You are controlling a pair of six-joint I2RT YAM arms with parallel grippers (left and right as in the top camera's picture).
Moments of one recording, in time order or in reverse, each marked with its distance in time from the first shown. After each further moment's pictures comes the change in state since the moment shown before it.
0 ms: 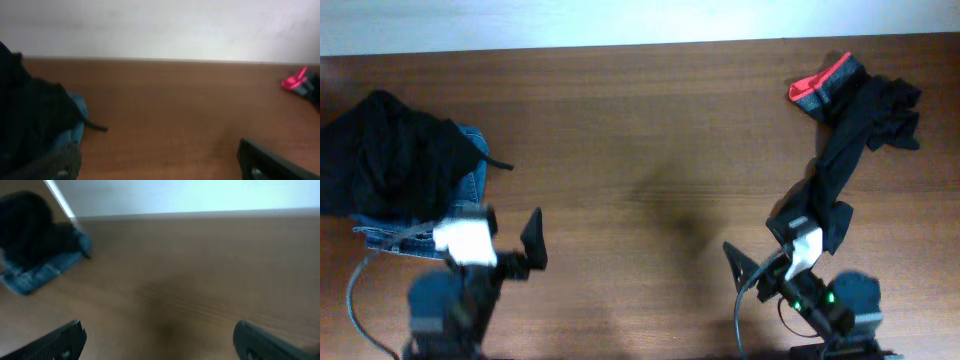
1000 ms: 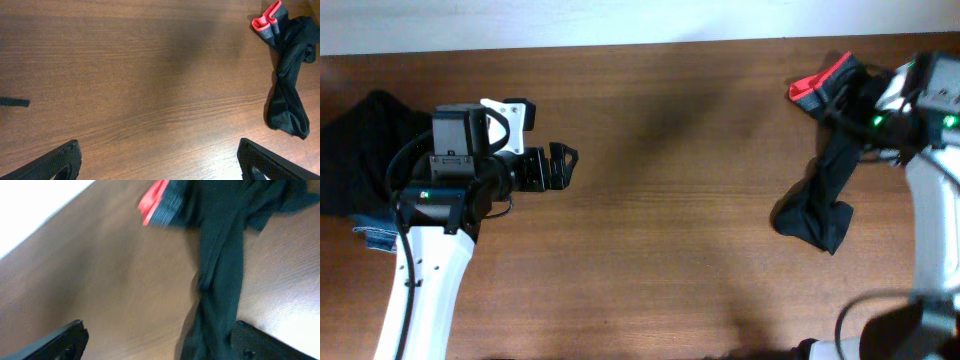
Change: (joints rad) left arm 0.000 0.799 0.568 -0.290 0.300 -0.003; right arm -0.367 1.330 1.235 -0.545 0.308 0.203
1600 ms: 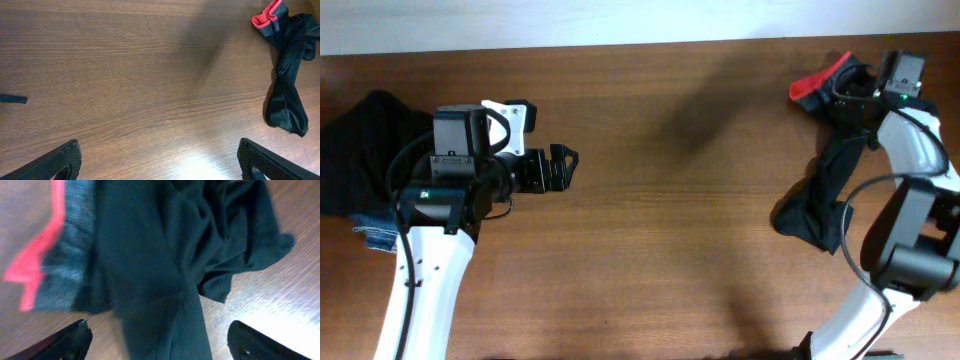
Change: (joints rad) left arm 0.000 0.000 0.000 -0.013 0.003 0.000; right arm -0.036 0.462 0.048 0.385 0.301 0.039
